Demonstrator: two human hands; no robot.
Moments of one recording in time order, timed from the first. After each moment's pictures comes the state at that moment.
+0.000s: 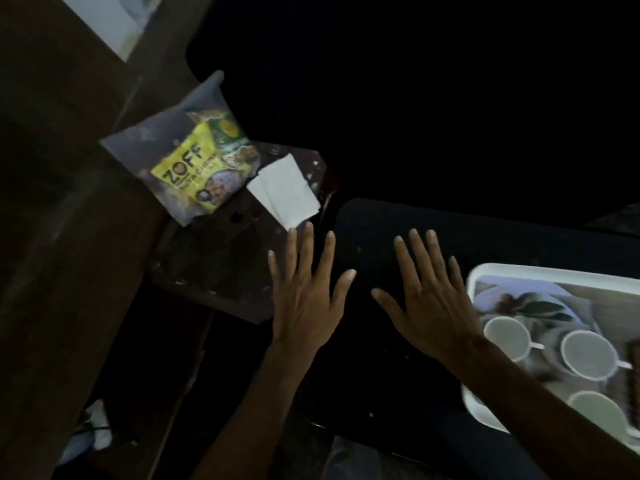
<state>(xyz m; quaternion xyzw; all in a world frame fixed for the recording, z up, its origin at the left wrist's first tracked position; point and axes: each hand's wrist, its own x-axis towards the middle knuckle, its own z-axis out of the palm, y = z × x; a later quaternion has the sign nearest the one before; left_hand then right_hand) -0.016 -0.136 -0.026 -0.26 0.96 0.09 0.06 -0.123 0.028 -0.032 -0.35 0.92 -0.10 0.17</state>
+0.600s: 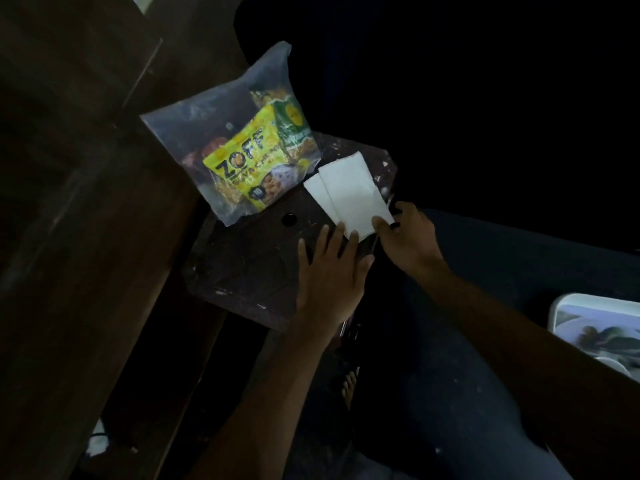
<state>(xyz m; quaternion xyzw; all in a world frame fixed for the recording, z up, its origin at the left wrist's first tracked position) -0.017 -0.255 -0.072 -0.25 0.94 0.18 0.13 -0.148 -0.176 -0.067 -0.12 0.89 -0.34 0.29</state>
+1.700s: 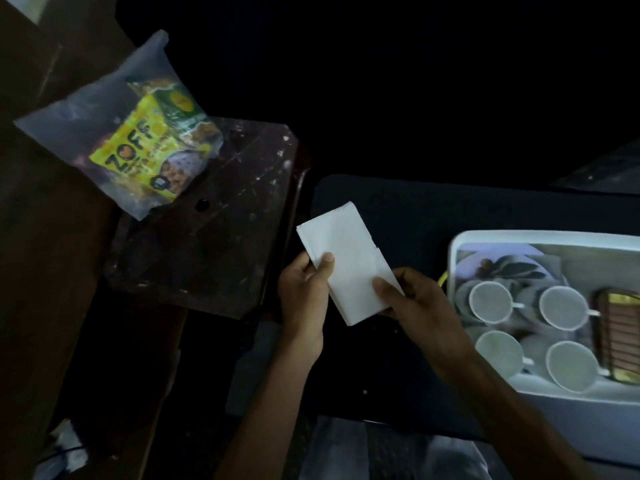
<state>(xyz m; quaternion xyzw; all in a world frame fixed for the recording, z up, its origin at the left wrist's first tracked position) -0.027 -0.108 -0.018 -0.50 0.53 0.68 -0.06 -0.080 0.038 -0.030 0.05 0.75 -0.53 0.38</state>
